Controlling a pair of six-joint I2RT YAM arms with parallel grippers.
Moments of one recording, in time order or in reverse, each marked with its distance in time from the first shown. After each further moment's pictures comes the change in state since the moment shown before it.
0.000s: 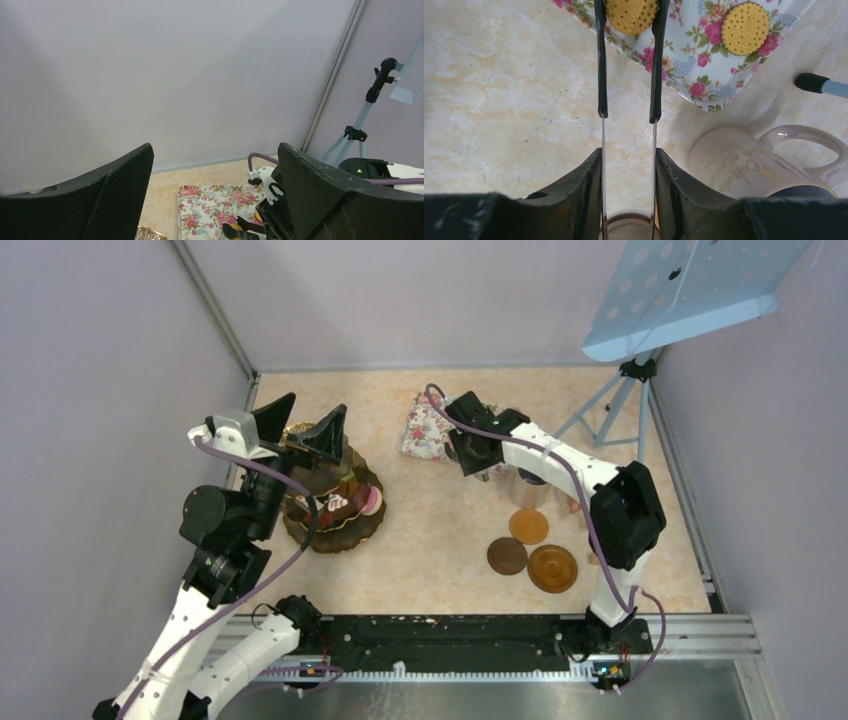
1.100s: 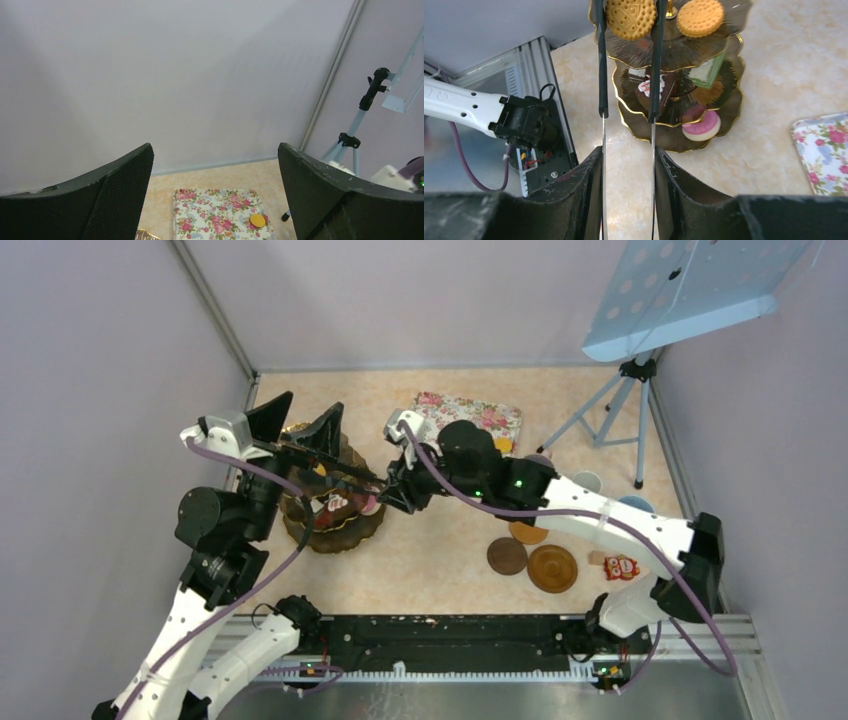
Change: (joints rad) left arm 0.000 -0.001 0.015 0.000 -0.004 -0.023; right arm 0.367 -0.417 -0.169 0.512 -0.432 -0.125
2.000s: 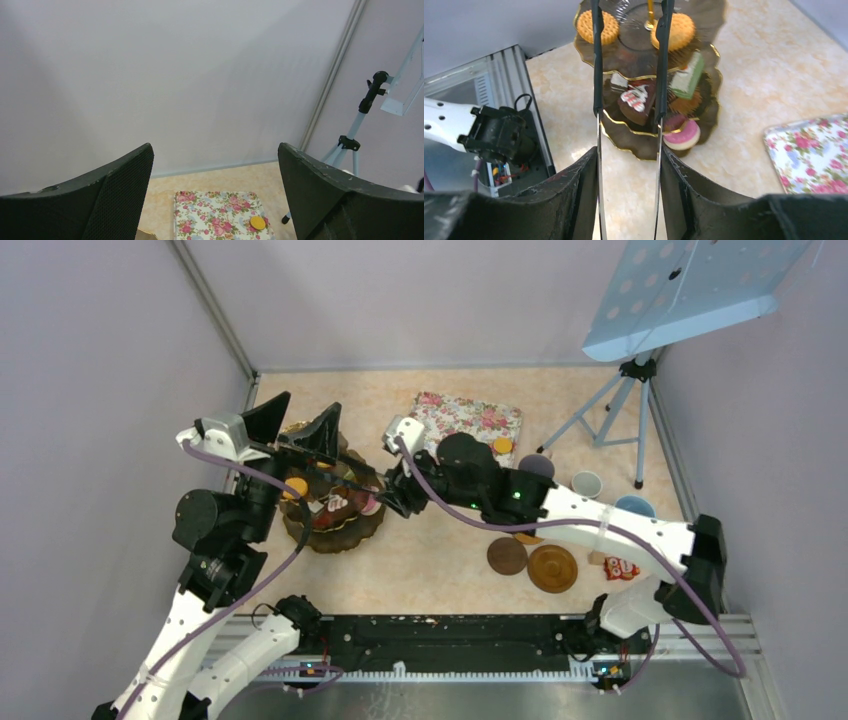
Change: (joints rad) left arm 0.000 -0.010 0.001 0.001 -0.004 0.001; right arm 0.060 0.074 0.023 0.068 0.114 -0.052
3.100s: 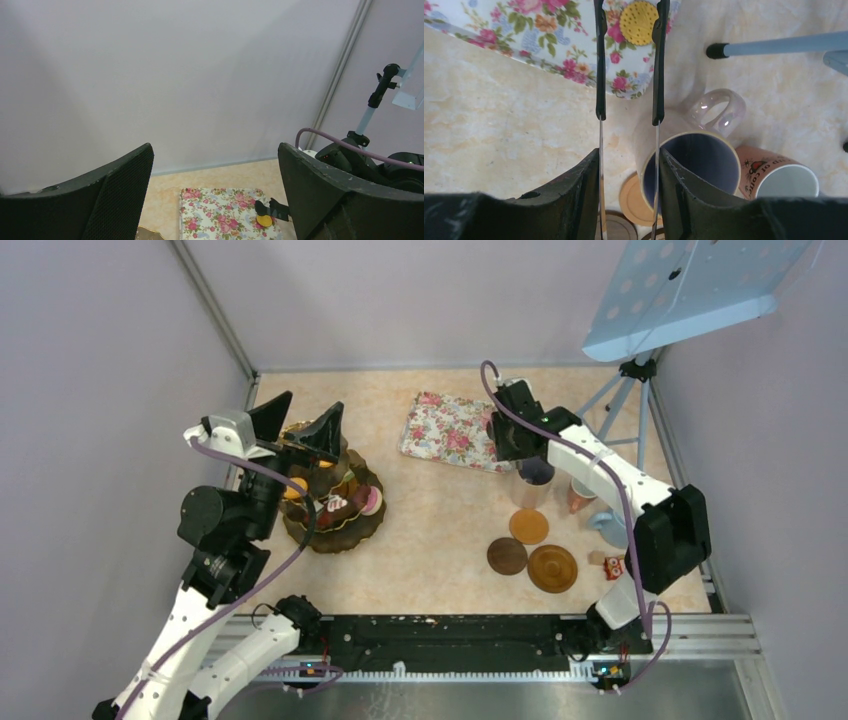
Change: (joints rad) left arm 0.000 0.012 -0.008 0.005 -0.008 0.023; right arm -0.564 0.123 0.015 -0.538 0.393 0.249
